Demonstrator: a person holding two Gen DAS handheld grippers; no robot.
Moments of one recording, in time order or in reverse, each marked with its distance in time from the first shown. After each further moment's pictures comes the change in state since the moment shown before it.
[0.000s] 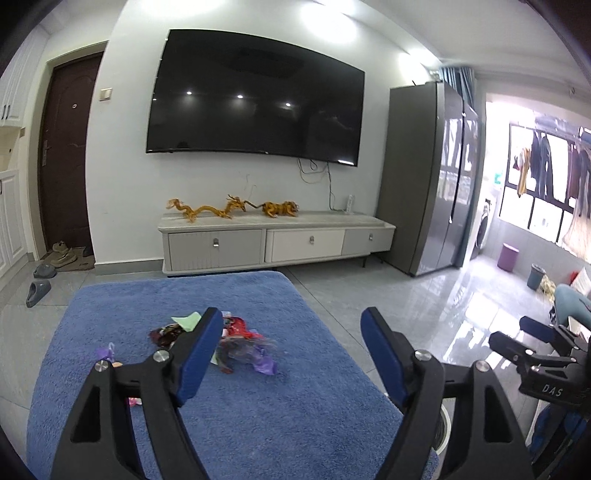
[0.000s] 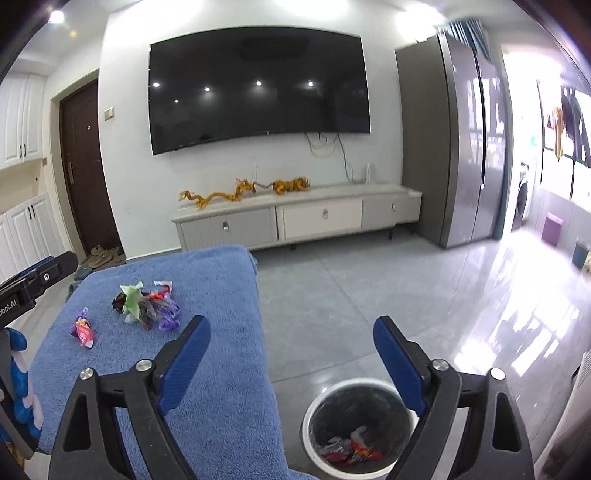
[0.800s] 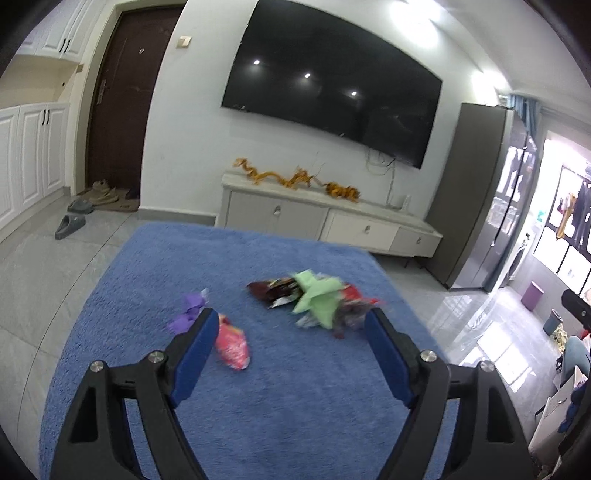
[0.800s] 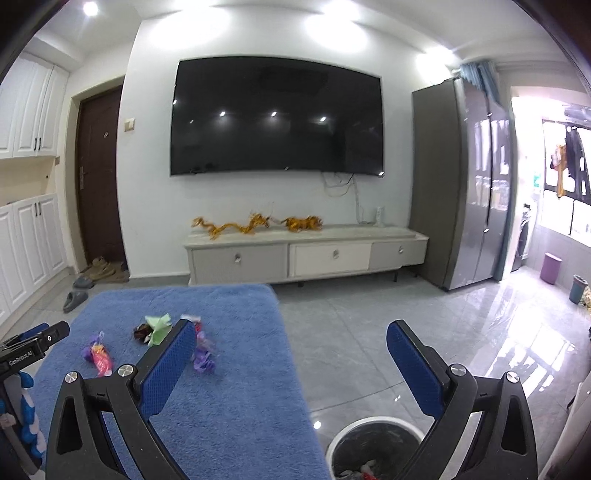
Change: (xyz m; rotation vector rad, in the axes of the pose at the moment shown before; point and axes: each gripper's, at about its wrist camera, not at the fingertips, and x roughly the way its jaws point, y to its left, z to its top) left arm 0.000 0.166 -0.053 -0.215 0.107 0.134; right arm 0.006 0.077 0.015 -0.077 -0.104 0.010
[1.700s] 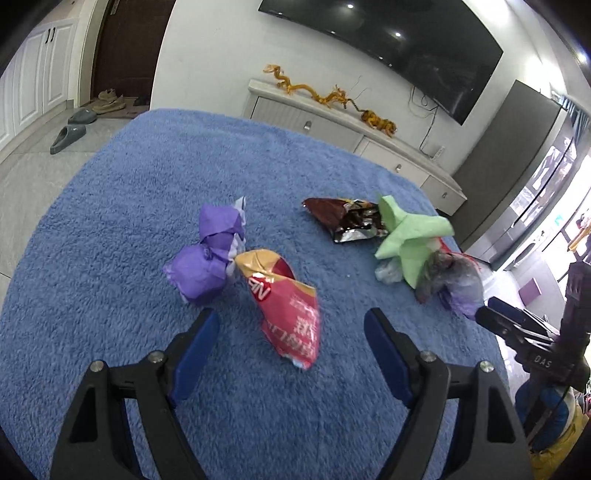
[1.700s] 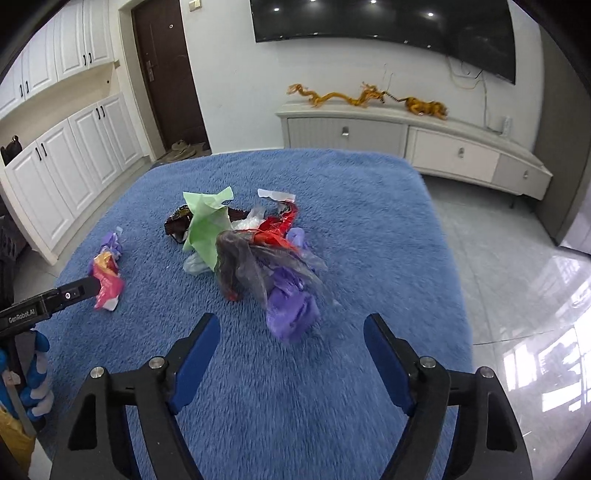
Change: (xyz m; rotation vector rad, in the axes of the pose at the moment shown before) left arm 0.126 0.067 -0.034 -0.153 0.316 0.001; right arm 0.216 0.094 -0.057 -0.134 0.473 0.397
